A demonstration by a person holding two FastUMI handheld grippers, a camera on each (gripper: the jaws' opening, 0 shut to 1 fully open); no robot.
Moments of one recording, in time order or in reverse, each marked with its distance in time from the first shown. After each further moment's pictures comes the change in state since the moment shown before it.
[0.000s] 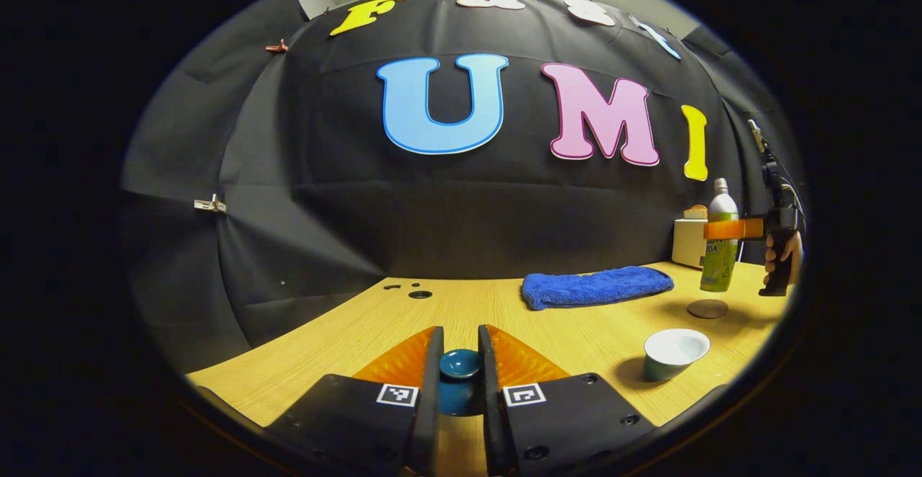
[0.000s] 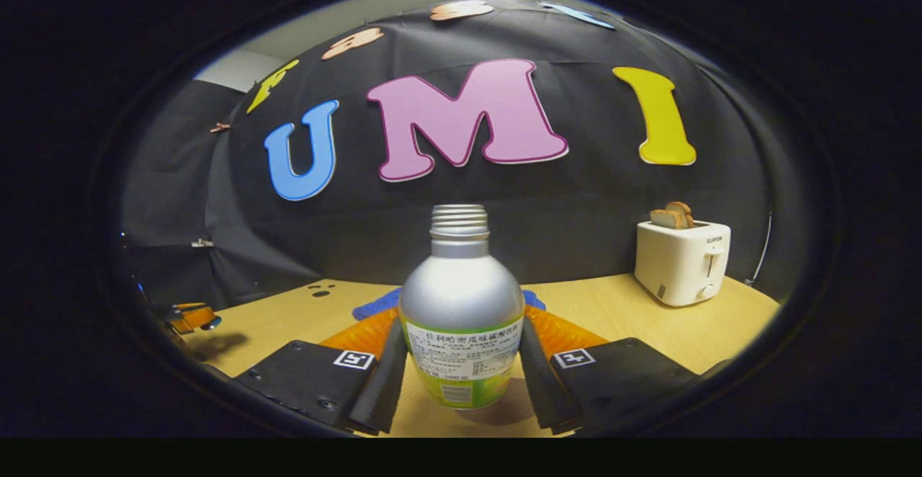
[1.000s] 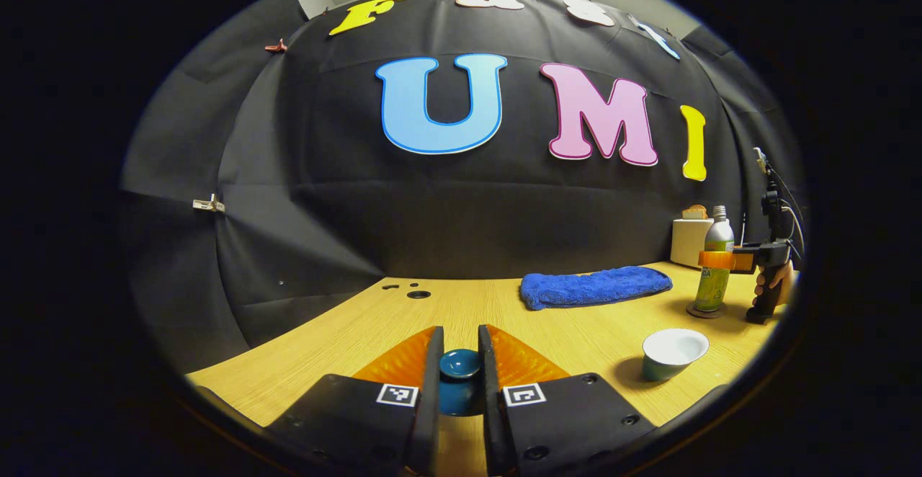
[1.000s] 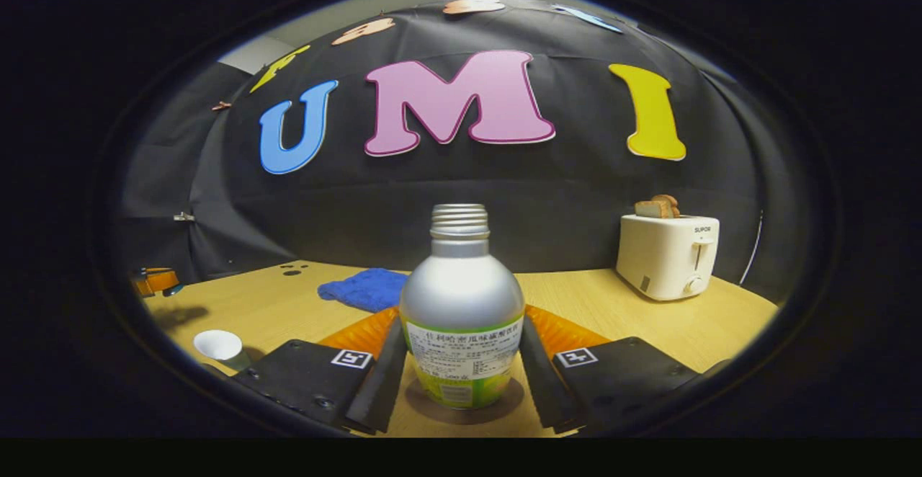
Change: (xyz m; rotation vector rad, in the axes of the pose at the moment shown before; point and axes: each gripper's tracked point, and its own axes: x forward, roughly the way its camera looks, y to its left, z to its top) left arm 0.000 -0.002 0.000 0.000 0.001 -0.005; right arm 0.000 -0.028 -0.036 -0.038 0.009 -0.050
